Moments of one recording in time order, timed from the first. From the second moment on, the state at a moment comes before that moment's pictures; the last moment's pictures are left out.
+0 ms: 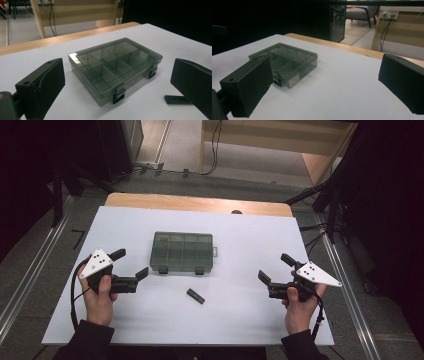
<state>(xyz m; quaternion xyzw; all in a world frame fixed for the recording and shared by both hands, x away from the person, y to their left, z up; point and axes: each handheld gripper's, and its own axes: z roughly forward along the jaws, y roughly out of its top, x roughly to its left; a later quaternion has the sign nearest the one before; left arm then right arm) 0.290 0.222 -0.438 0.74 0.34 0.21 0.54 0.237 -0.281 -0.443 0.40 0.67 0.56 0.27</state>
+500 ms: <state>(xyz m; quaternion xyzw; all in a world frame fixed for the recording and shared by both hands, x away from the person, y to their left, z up) 0.308 0.211 -0.440 0.74 0.35 0.19 0.54 0.258 -0.253 -0.436 0.38 0.68 0.57 0.25</state>
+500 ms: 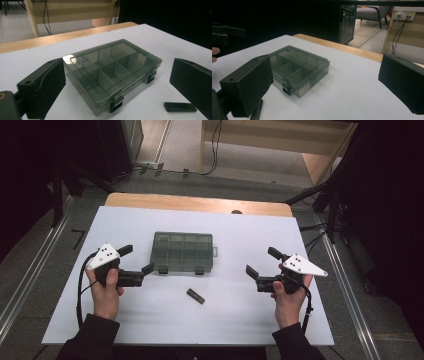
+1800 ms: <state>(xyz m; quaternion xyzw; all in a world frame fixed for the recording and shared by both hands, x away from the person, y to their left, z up) 0.338 0.193 -0.463 0.75 0.38 0.18 0.51 0.317 -0.189 -0.457 0.38 0.72 0.55 0.20</state>
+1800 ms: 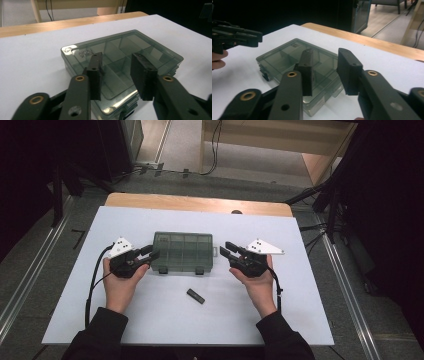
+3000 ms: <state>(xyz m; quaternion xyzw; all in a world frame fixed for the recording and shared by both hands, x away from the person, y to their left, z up) 0.344 0.217 -0.499 0.81 0.40 0.11 0.42 0.327 -0.172 -0.501 0.35 0.81 0.45 0.11</state>
